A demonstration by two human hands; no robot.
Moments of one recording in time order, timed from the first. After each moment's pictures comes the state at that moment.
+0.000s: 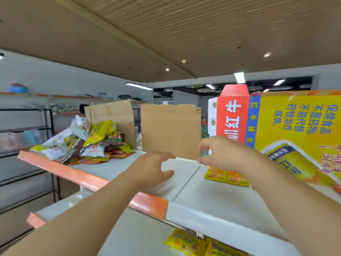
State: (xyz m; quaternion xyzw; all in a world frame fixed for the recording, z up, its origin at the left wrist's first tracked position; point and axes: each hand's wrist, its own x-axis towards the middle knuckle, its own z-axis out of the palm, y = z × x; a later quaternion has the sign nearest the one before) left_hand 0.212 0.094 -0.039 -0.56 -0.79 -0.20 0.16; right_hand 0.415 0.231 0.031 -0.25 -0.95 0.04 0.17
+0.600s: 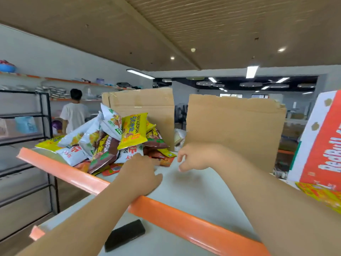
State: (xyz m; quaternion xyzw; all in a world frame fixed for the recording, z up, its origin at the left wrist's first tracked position) left_hand -0.061 0.033 -0.074 -0.48 -0.85 -0.12 0.16; right_hand 0.083 0.163 0.016 -0.22 -0.98 0.00 -0.02
